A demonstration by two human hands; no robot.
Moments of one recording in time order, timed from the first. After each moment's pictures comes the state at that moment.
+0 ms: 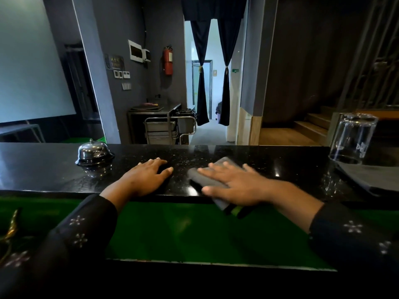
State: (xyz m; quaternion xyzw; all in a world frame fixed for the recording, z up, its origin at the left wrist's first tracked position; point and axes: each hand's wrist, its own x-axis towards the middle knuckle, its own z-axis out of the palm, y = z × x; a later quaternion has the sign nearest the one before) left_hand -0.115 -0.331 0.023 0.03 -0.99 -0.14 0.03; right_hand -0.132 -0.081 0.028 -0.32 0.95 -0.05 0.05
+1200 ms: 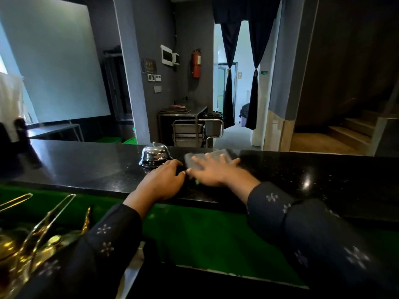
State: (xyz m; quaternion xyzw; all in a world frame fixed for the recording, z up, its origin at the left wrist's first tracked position) left_hand -0.096 -0.450 0.017 0.07 -0.97 -0.20 0.13; right_hand -0.184 -0.309 0.023 -0.26 0.96 -0.04 0.06
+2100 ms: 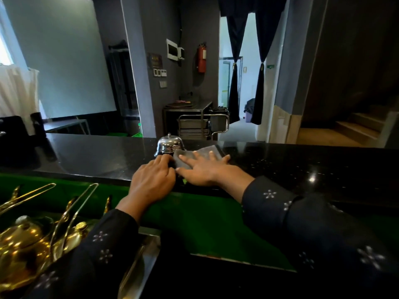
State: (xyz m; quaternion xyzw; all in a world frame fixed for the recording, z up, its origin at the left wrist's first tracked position) left_hand -0.054 -0.488 0.006 0.10 -0.97 -0.11 0.21; right_hand -0.132 -0.362 0.028 -0.30 0.95 -0.03 0.07
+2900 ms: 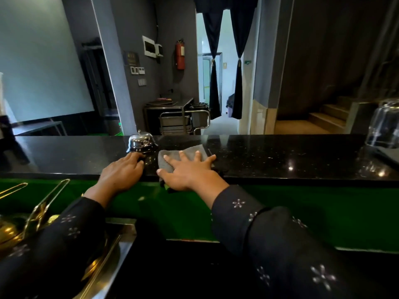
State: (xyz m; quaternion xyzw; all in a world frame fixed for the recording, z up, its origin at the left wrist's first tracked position) left_hand -0.040 -0.473 0.018 0.13 -0.98 -0.10 0.13; right_hand -0.081 -0.307 0.021 -0.27 0.96 -0.02 0.03
